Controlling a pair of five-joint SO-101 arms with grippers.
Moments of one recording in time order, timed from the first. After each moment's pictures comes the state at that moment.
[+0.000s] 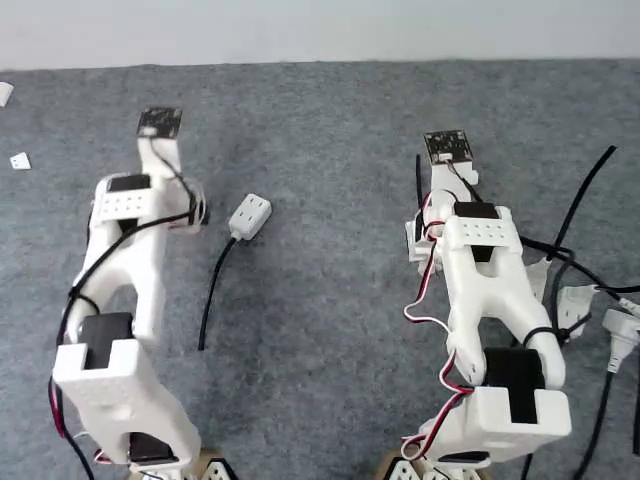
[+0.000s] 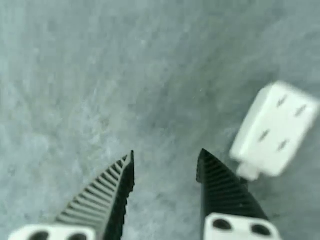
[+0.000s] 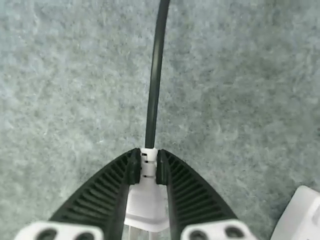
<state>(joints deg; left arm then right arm) -9.0 18.5 6.0 57.1 -5.1 -0.5 3.6 24.9 49.5 6.7</state>
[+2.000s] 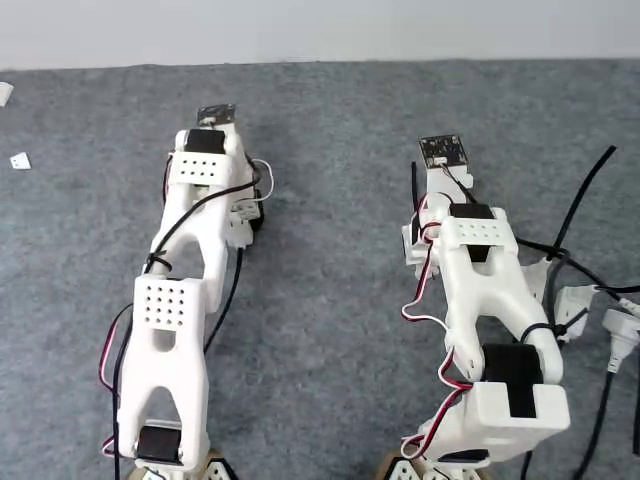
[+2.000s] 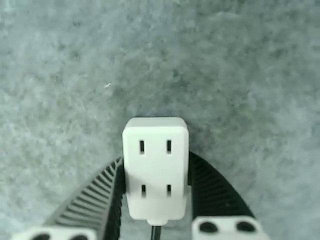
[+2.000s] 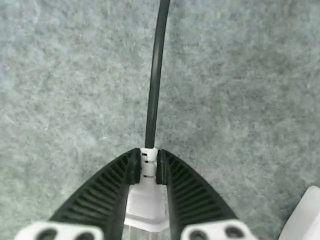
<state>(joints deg) 2.4 61.9 -56.7 98.4 21.1 -1.1 4.9 25.2 49.4 6.7</state>
